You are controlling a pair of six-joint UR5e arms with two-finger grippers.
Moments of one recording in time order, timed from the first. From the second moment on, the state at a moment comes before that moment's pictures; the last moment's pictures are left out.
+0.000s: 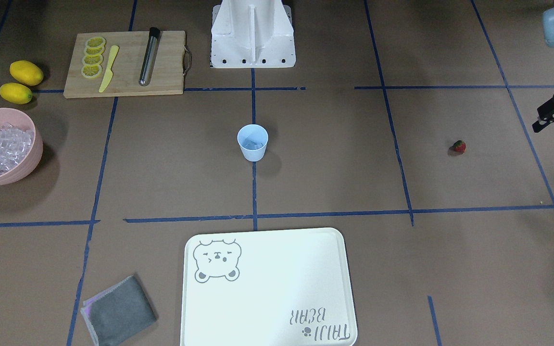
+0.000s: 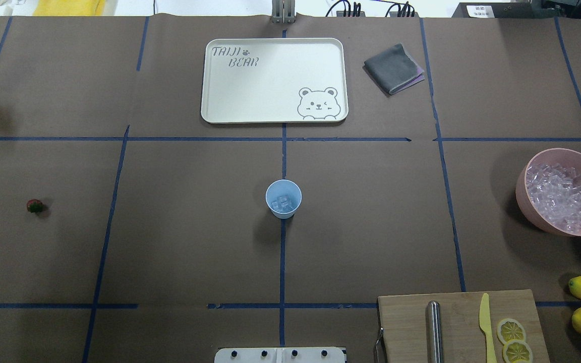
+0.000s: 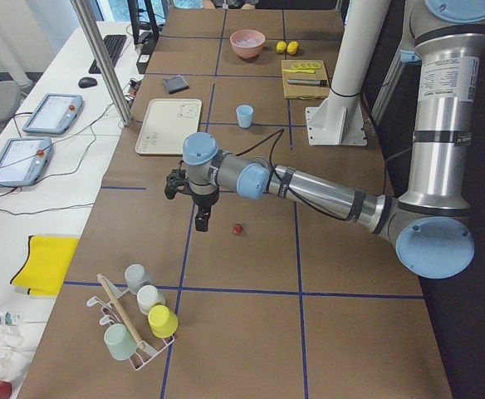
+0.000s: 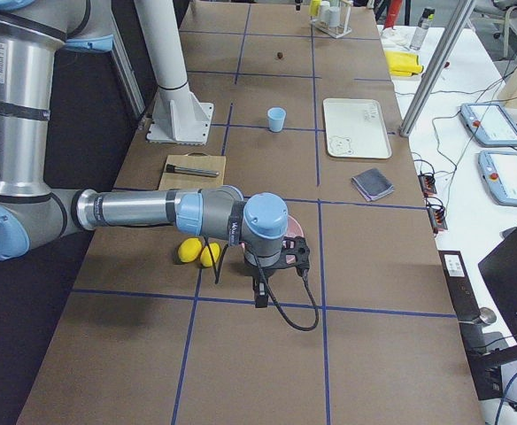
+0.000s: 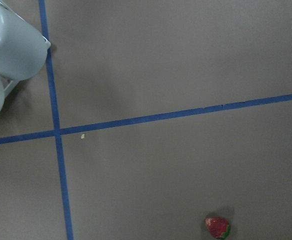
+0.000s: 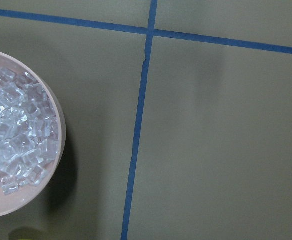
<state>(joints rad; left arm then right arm) -1.30 -1.57 -1.84 -1.68 -2.35 -0.33 1.63 -1.75 1.85 -1.77 2.31 -0.23</state>
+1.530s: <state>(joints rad) -0.88 -1.51 -1.67 -2.18 -2.12 -0.85 1.63 -1.75 1.85 -1.77 2.31 -0.23</state>
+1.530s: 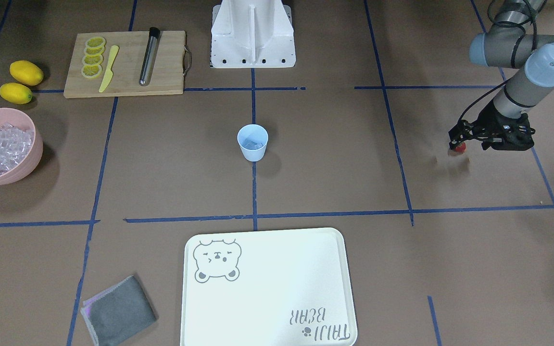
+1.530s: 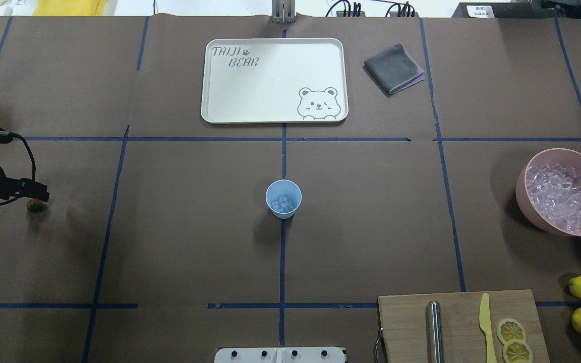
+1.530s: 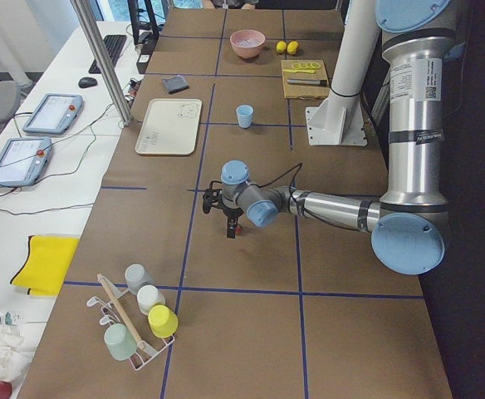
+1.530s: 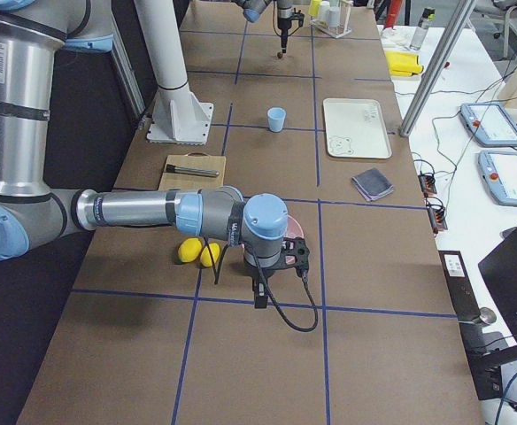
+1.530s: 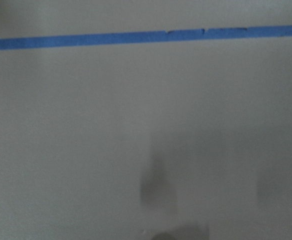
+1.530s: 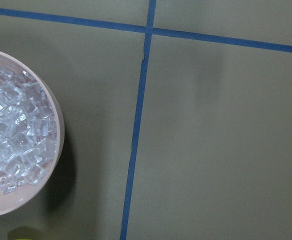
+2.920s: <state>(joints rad) -0.86 -1.50 -1.70 -2.17 -2.13 -0.87 1.63 -1.75 1.85 -1.77 2.31 -0.23</state>
